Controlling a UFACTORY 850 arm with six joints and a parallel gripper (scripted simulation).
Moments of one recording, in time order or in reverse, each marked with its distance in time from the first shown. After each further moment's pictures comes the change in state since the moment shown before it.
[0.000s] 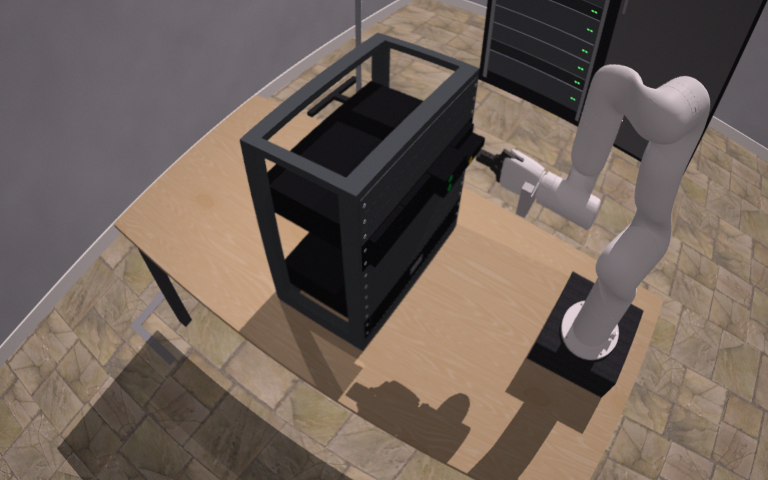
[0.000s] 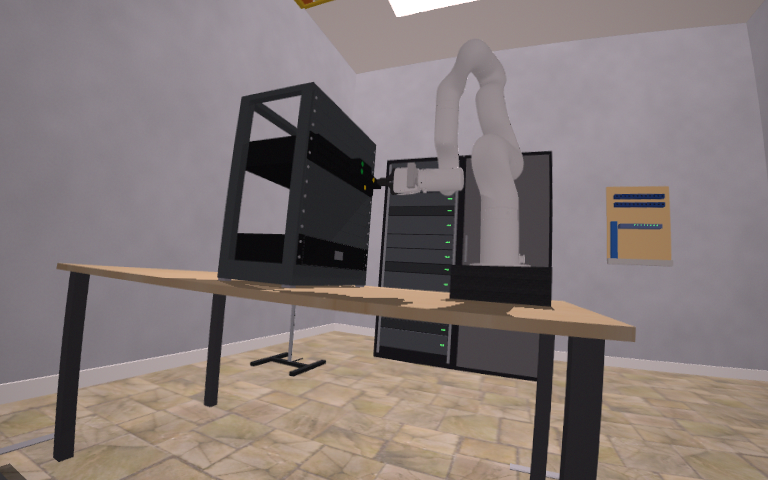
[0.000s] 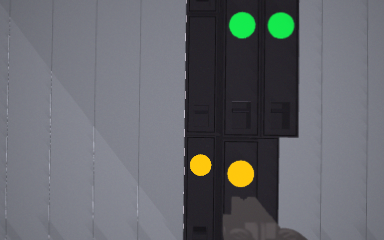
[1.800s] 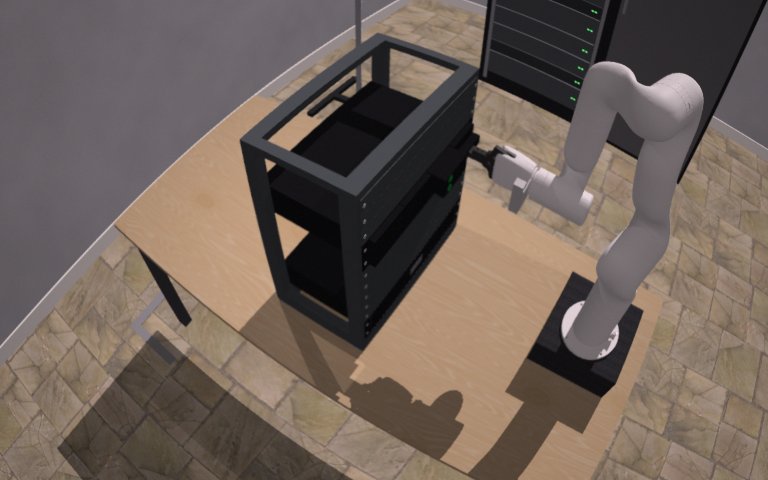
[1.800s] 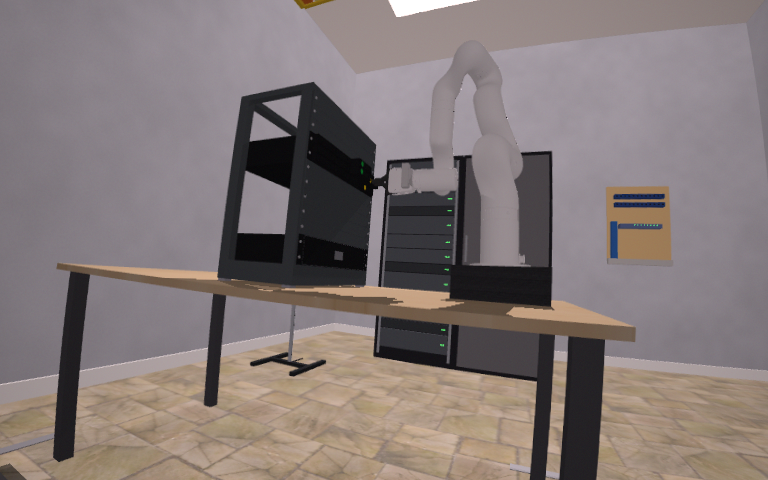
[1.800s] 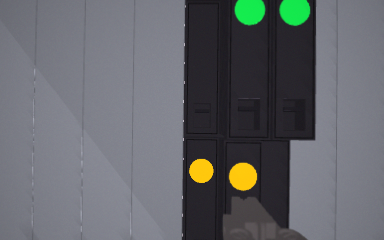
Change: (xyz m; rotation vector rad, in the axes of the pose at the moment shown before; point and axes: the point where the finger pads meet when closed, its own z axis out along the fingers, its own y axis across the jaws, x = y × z) arm 0.000 0.000 0.022 0.000 0.000 0.000
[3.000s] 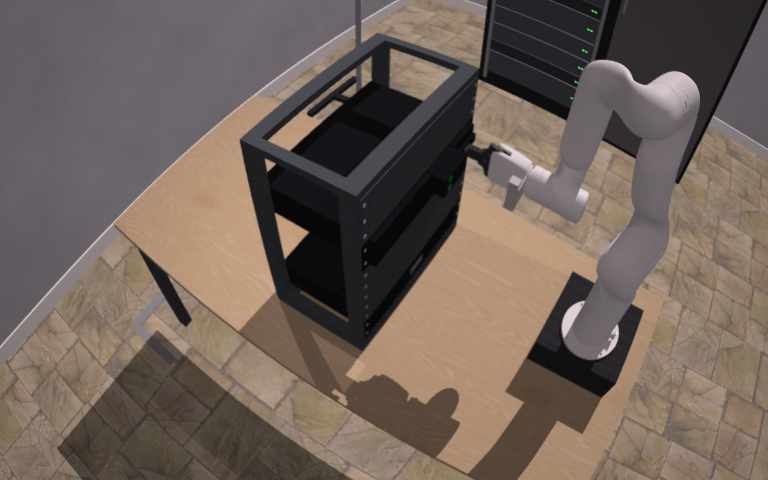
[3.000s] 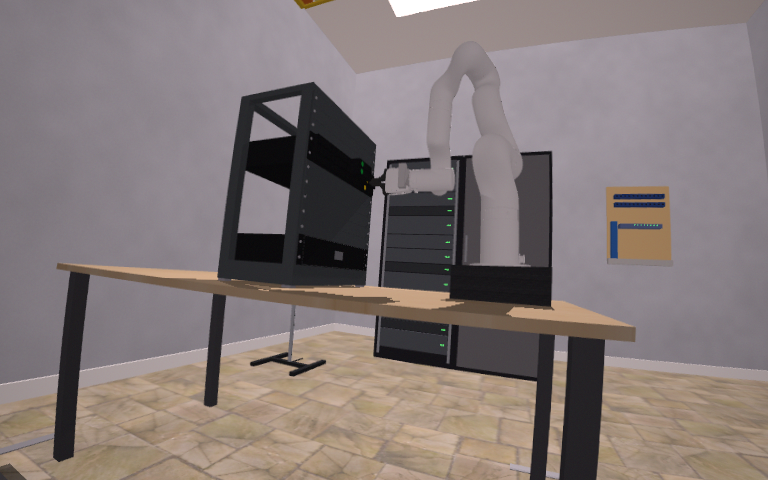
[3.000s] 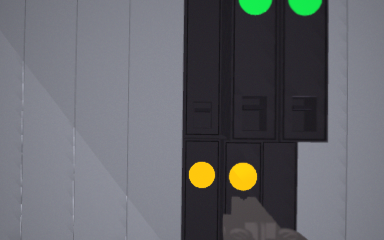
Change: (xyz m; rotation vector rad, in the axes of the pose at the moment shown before) arm 0.000 0.000 0.012 0.000 0.000 0.000
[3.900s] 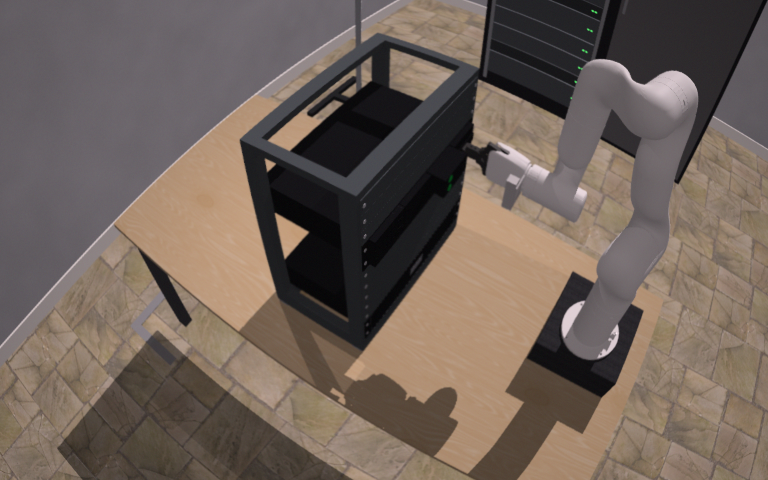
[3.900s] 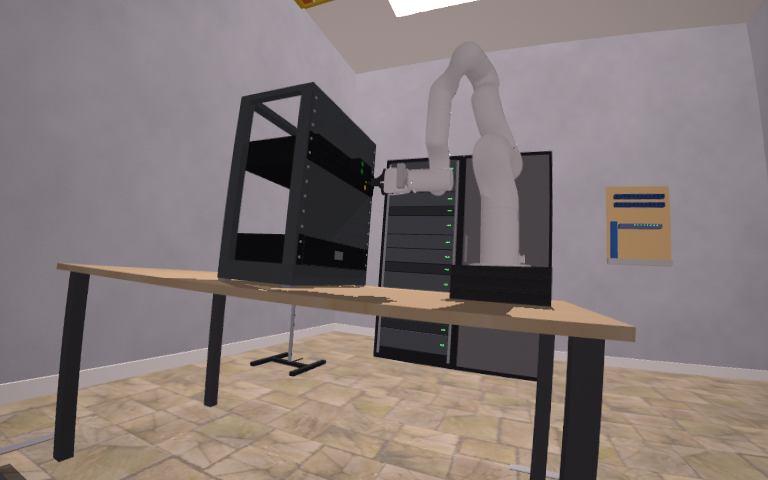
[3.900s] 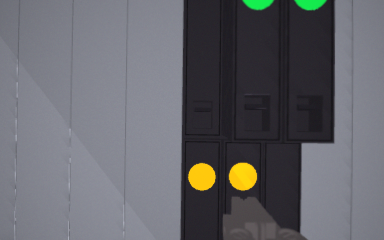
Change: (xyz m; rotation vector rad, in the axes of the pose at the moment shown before) arm 0.000 0.000 0.006 0.000 0.000 0.000
